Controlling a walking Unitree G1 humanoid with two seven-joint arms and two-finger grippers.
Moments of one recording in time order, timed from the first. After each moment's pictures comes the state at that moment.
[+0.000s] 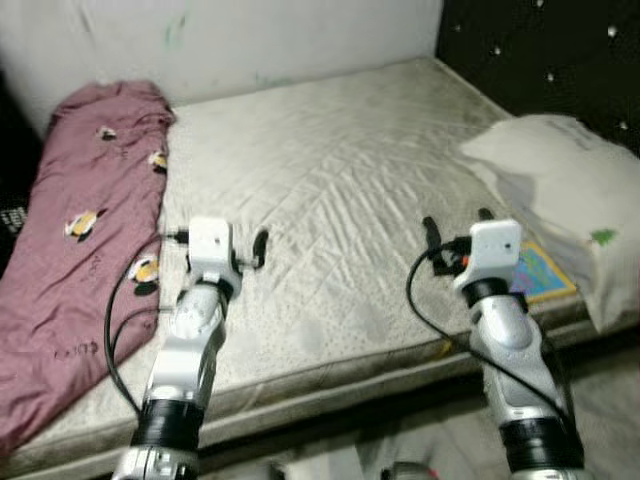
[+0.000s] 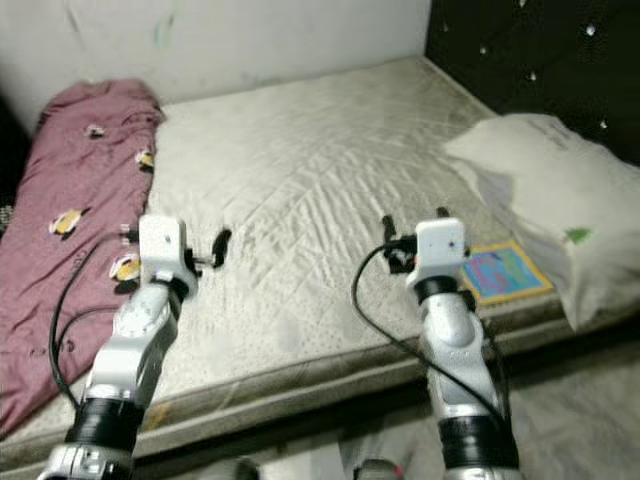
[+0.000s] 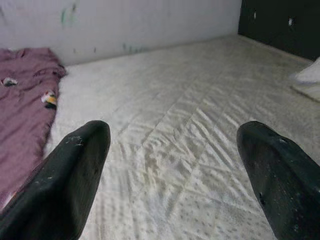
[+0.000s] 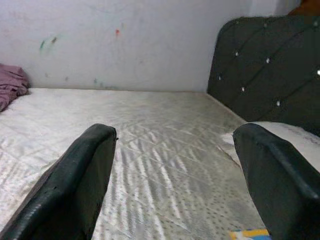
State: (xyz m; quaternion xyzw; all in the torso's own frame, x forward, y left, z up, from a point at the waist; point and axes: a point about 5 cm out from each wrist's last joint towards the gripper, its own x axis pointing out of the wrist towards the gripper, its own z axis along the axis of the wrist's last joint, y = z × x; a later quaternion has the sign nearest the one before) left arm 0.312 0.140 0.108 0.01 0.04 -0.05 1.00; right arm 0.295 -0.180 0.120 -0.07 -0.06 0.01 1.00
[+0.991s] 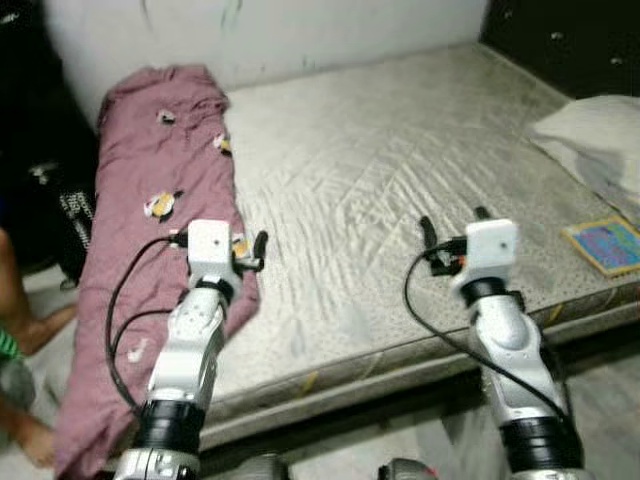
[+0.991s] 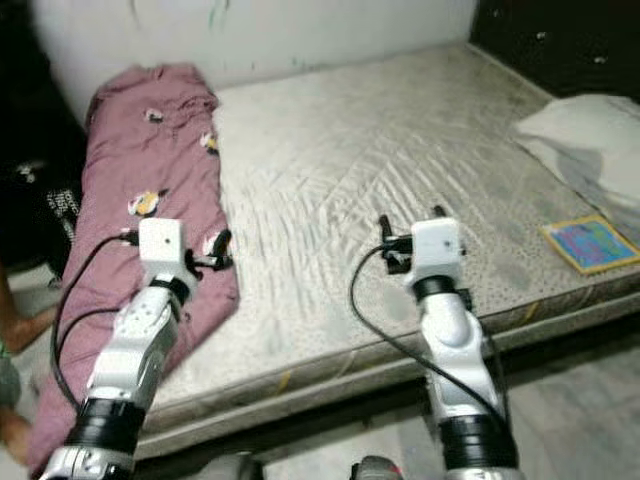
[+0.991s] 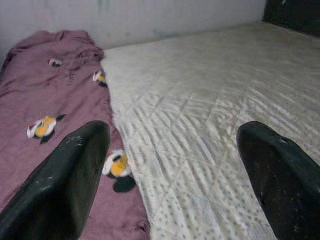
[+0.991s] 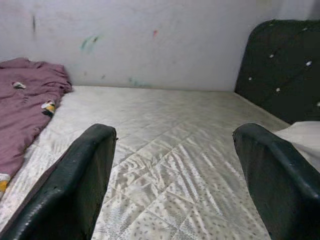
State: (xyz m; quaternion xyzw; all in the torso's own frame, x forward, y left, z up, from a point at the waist) left arm 0.310 0.139 0.102 0.00 0.05 -0.05 1.00; right arm 0.295 -0.178 0.120 -0.09 -0.06 0.02 0.99
